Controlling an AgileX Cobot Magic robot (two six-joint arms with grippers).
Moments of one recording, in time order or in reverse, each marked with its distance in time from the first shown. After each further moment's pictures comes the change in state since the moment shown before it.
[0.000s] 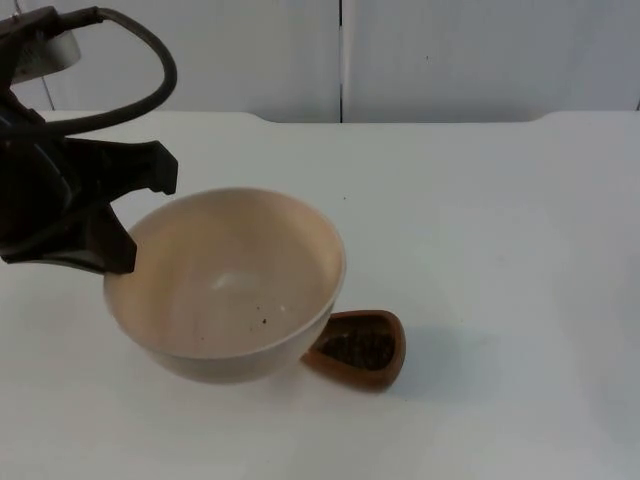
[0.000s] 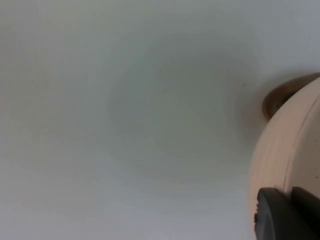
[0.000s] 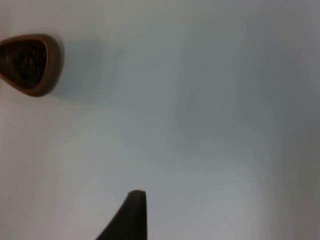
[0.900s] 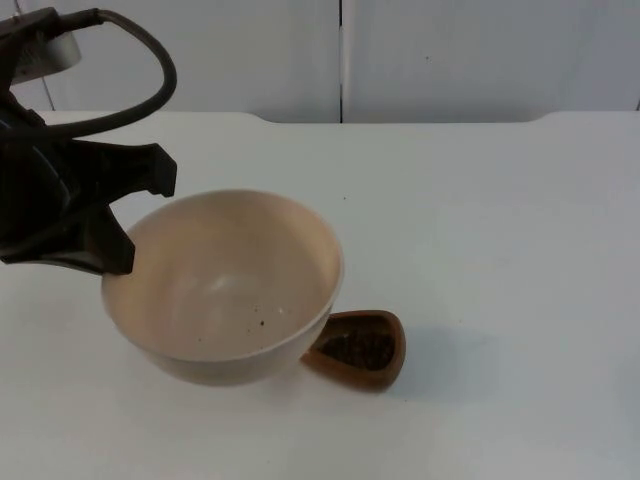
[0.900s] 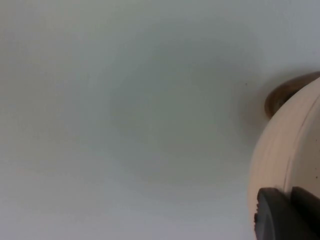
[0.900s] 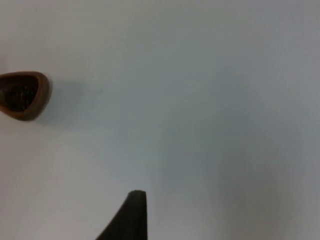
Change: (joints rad) right arm -0.002 -0.579 0.166 -0.134 0.057 0.046; left arm 0.000 0.000 0.000 0.011 0.002 0.000
